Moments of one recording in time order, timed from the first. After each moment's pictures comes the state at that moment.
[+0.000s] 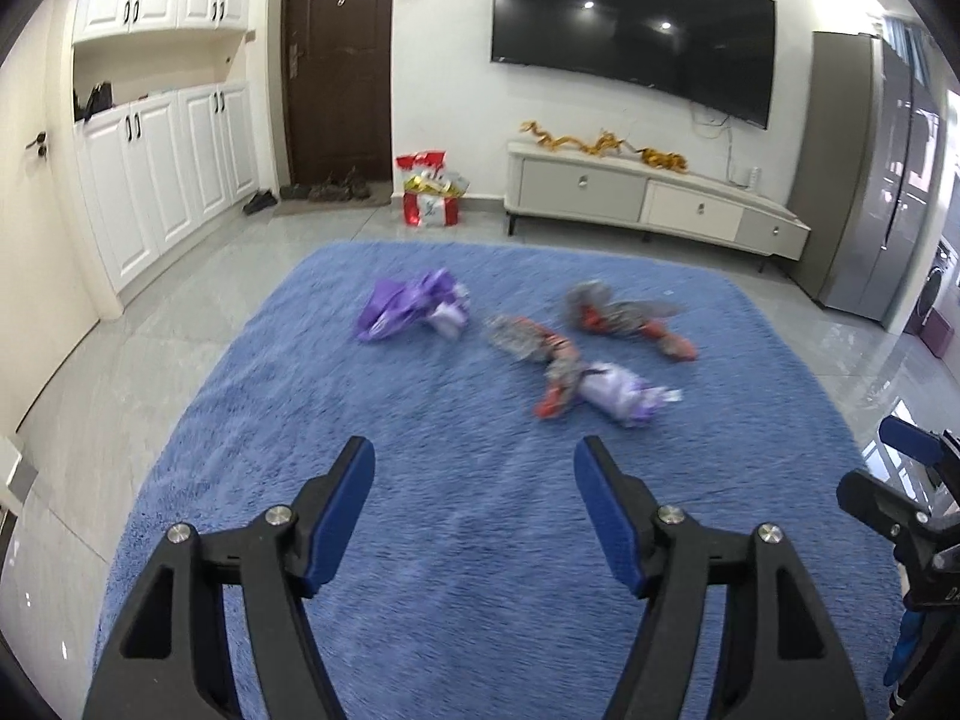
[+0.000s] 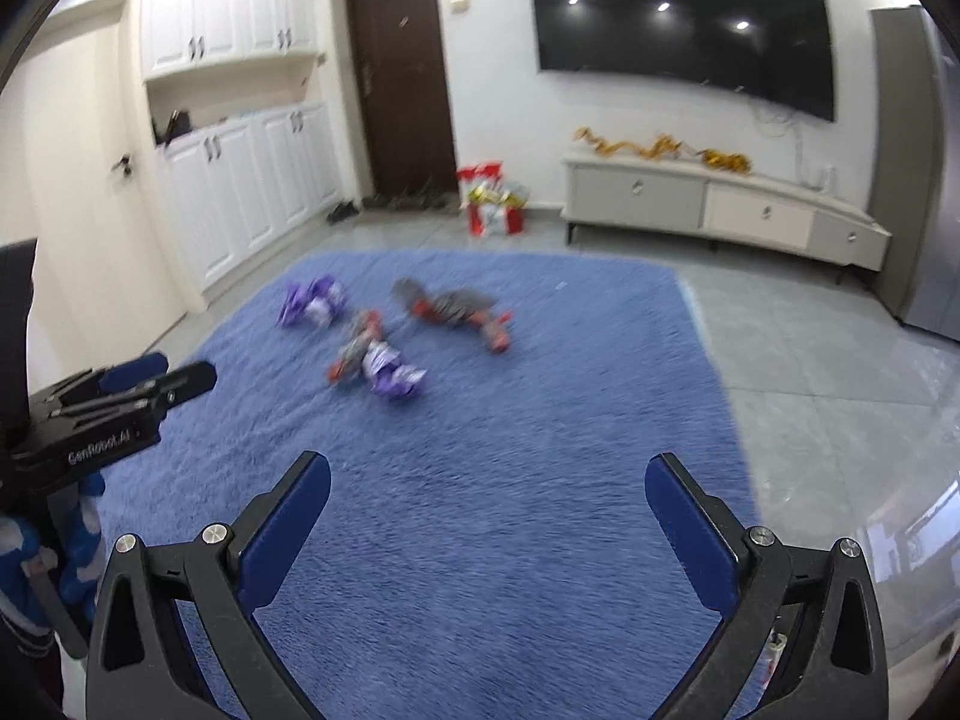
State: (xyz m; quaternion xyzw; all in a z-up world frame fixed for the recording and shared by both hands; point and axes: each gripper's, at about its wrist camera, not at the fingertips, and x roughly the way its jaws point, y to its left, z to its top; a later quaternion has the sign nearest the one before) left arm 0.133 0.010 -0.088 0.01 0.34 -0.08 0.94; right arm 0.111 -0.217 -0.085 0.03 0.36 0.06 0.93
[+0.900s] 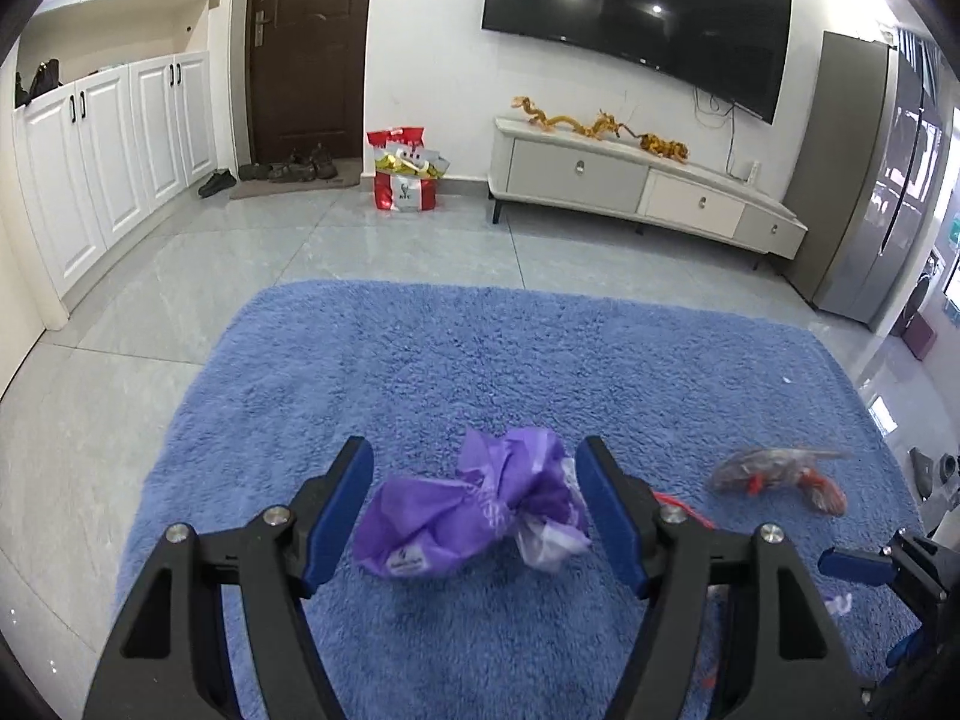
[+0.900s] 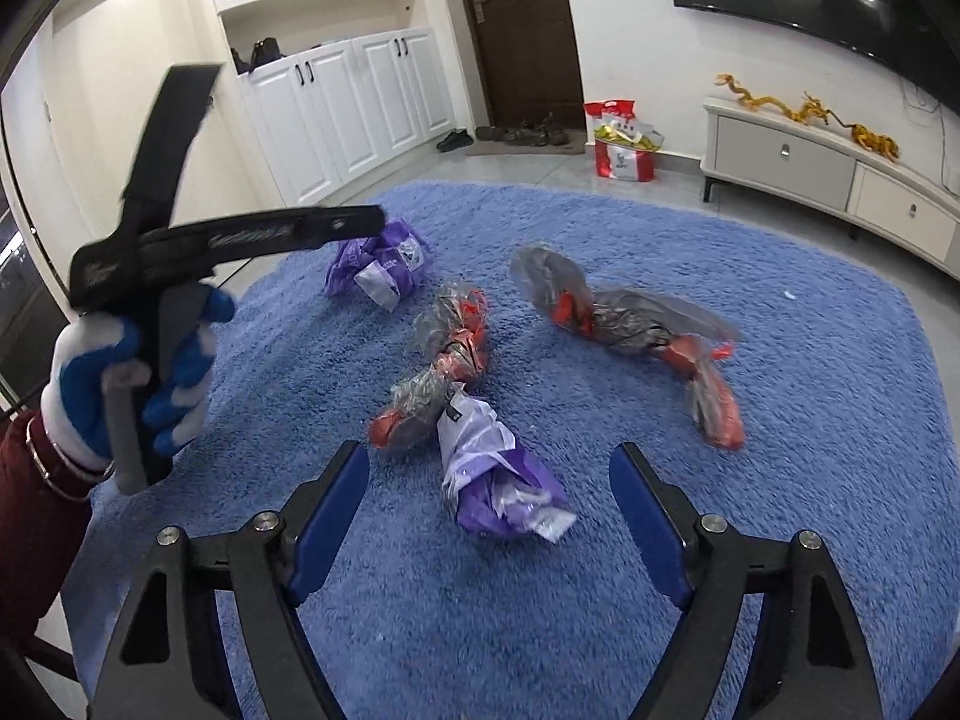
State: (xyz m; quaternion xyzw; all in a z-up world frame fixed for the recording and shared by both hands) left arm 0.339 0.036 -0.121 0.00 0.37 -0.13 0.92; right arm 0.254 -0.154 -0.144 0.02 0.41 0.20 0.89
